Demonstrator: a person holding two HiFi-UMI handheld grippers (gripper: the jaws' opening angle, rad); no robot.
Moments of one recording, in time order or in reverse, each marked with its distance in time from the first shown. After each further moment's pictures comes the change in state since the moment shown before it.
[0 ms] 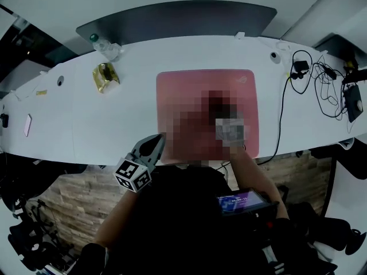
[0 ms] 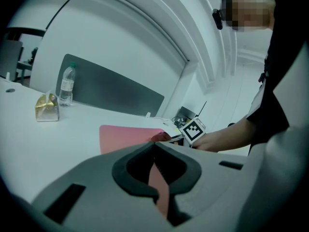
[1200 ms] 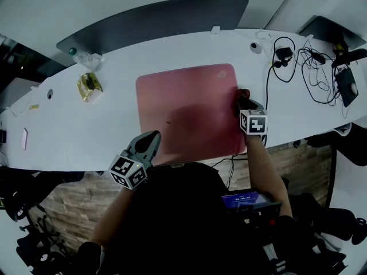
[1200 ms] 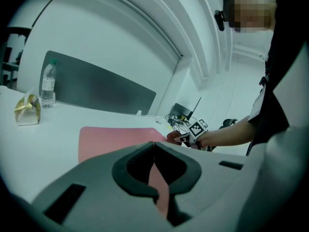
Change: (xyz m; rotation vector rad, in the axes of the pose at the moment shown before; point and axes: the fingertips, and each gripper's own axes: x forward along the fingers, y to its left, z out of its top) left arm 0.048 -0.039 0.006 0.049 0.035 -0.061; right arm -0.082 -0.176 -0.044 0.121 -0.006 -0.278
